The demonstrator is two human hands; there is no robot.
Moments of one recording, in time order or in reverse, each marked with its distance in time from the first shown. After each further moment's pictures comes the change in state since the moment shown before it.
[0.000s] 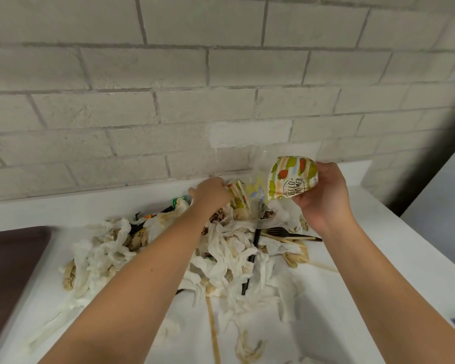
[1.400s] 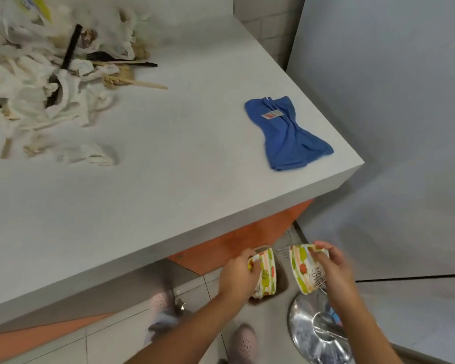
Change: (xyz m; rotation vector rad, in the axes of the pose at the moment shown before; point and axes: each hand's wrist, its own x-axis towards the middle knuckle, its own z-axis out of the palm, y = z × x) left_hand -0.499 0.152 0.428 -0.165 -0.442 0.025; right_hand -0.408 -0.021 -0.506 -0.537 0.624 0.432
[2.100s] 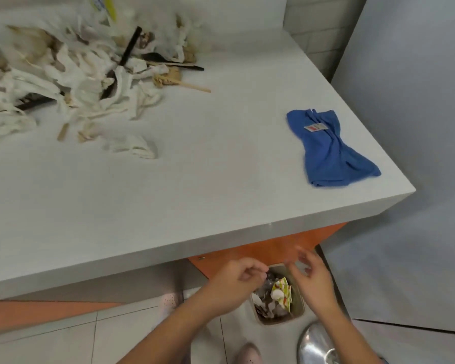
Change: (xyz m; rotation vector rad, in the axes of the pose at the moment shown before) left_hand -0.025 -0.009 -0.079 -0.479 -0.243 0.006; right_hand 0.036 0.031 0.064 -0.579 -0.207 -0.315
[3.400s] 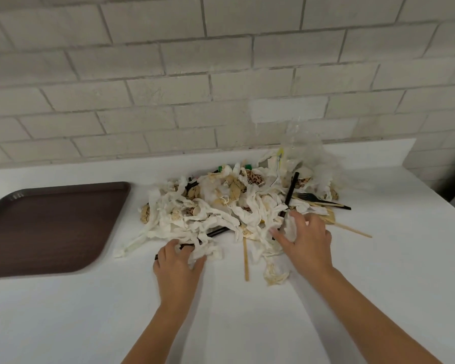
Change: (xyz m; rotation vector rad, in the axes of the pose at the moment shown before) left_hand -0.060 -0.023 -0.473 0.789 1.176 -0.022; right_hand 0.102 -0.426 0.255 -0.650 0.267 -0.596
